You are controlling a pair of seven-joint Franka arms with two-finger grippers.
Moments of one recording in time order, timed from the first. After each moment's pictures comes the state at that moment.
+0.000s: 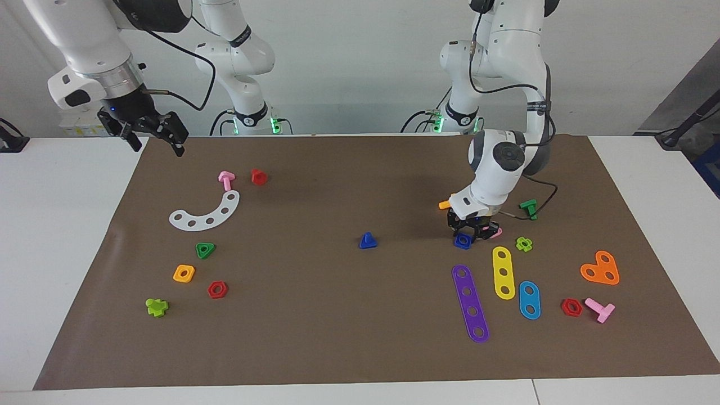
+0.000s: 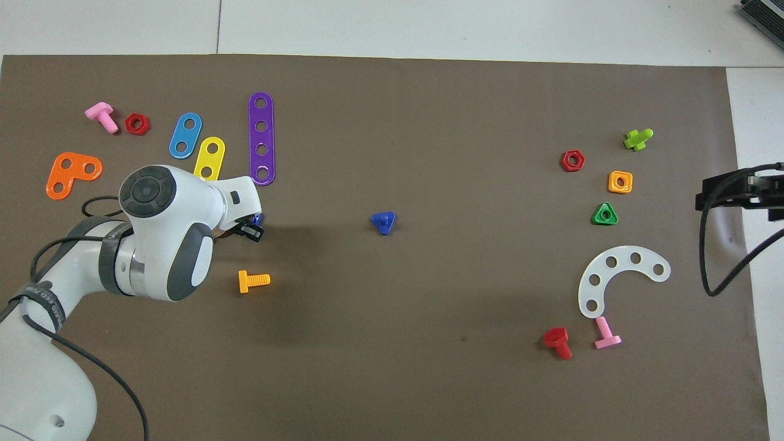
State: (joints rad) left arm -0.26 0.25 -0.01 -2.12 -0.03 2.41 0.28; right arm 0.04 -0.03 -0.09 -1.60 -0.02 1.56 0.12
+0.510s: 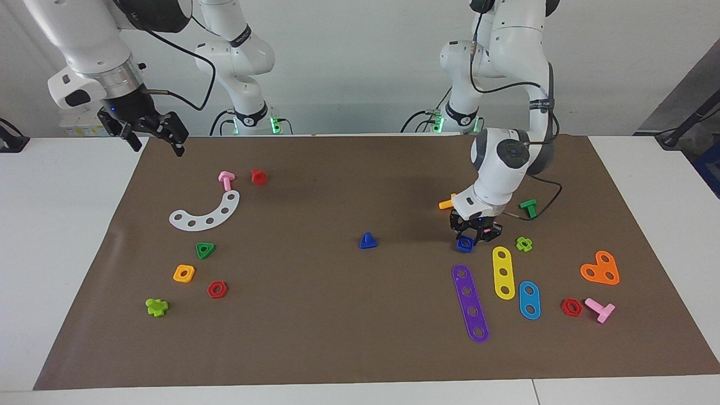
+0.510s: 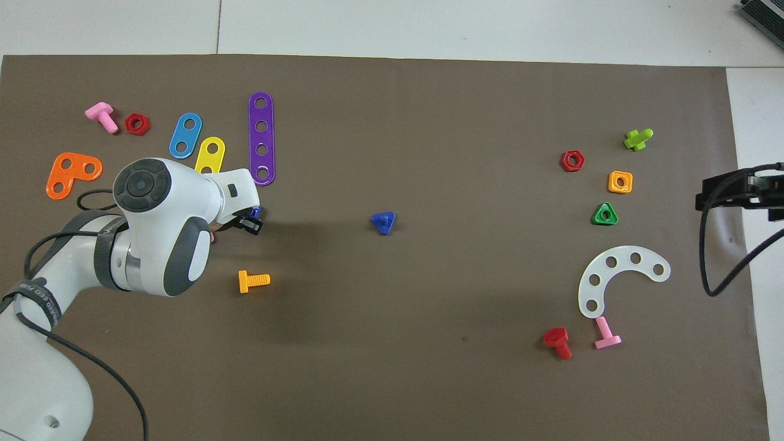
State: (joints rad) left arm -0.26 0.25 0.00 -2.08 -0.03 2.40 0.27; right arm 0.04 -0.03 -0.09 -1.60 -0.02 1.56 0.12
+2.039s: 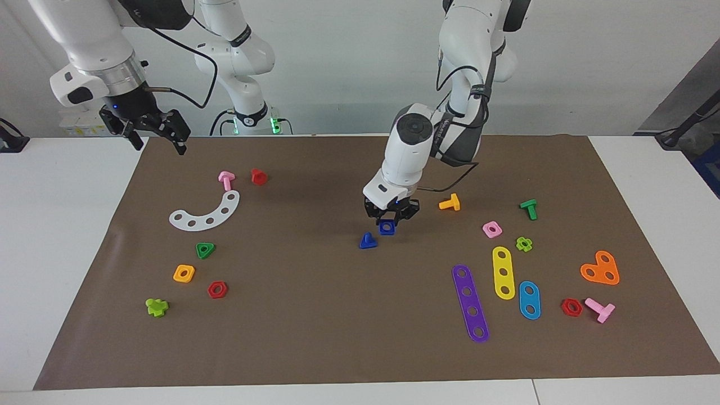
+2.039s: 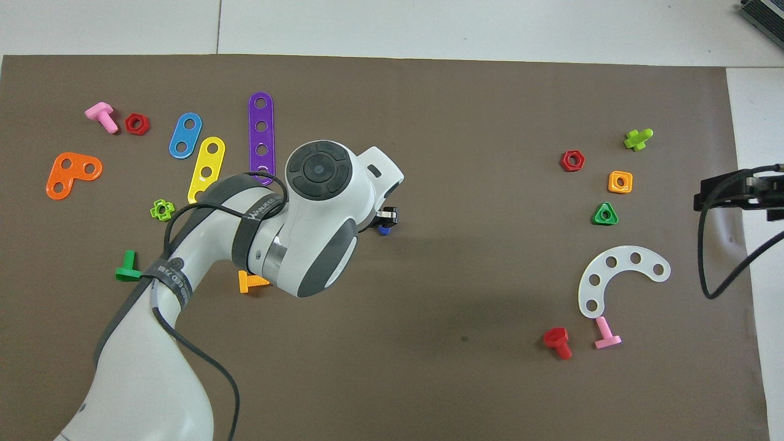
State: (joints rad) left arm -0.65 0.42 -0.02 -1.66 -0.09 2.11 -0.55; right arm 0.04 -0.04 -0.09 -1.60 -0.02 1.56 0.12
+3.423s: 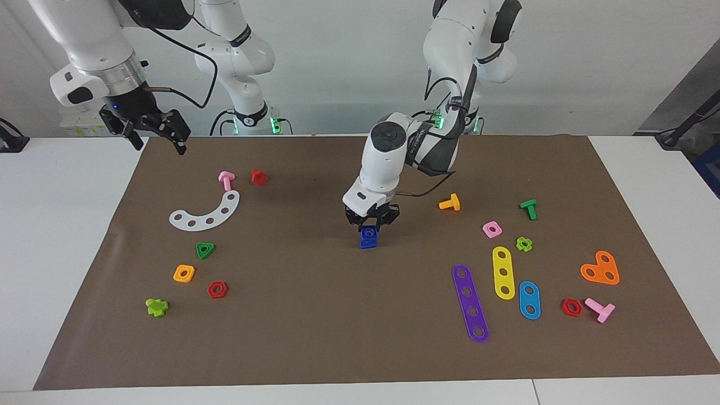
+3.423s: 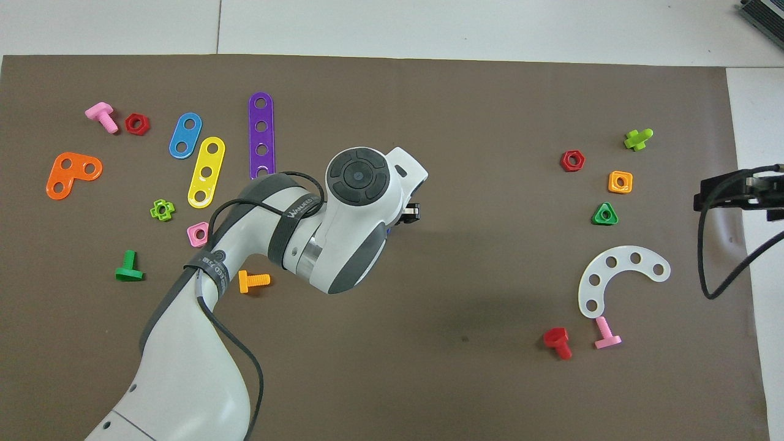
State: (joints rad) left arm -0.65 0.46 -0.01 -1.63 -0.06 2.15 -0.58; right arm 0.04 -0.04 -0.09 -1.60 -0.02 1.56 0.12
